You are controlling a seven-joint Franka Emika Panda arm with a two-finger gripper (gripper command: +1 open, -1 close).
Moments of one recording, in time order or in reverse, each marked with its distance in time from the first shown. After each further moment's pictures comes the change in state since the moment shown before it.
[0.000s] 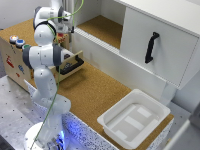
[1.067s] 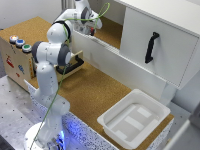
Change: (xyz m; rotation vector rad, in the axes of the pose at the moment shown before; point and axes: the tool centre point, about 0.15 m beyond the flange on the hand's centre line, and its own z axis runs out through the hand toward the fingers) arm -0.051 0.244 -0.047 -0.244 0.148 0.789
